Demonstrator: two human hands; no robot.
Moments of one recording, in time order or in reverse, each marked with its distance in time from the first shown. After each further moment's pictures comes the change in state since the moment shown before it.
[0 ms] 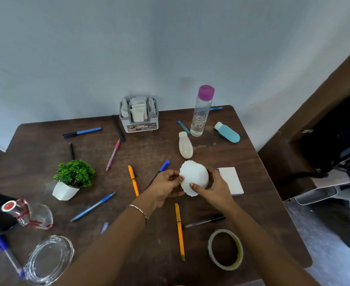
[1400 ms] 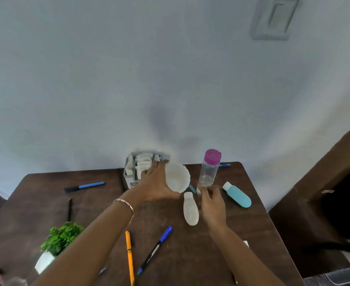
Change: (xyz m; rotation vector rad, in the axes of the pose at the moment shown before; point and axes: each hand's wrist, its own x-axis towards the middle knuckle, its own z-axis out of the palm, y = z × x) left_hand 0.070 0.164 -0.051 1.139 0.304 0.448; right_hand 0.112 -0.106 -0.004 0.304 0.233 0.123
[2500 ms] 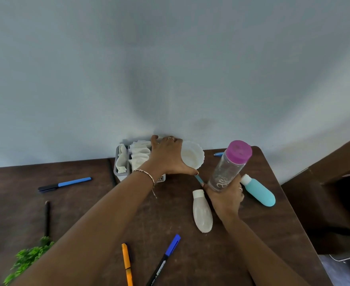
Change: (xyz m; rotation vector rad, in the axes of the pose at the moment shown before) left_hand 0.129 -0.027 0.035 0.423 0.019 0.093; right_hand 0.102 0.062 0.043 -0.336 0.228 -0.099
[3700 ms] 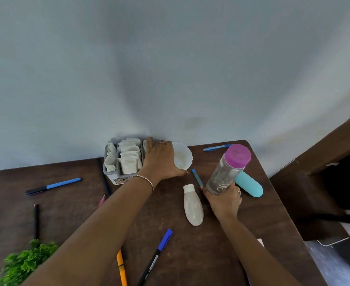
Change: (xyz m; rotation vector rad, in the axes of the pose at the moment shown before) left_hand -0.009 0.014 0.024 0.065 0.072 -0.011; right_hand -0.008 0.027 -0.019 -0.063 0.022 0.049
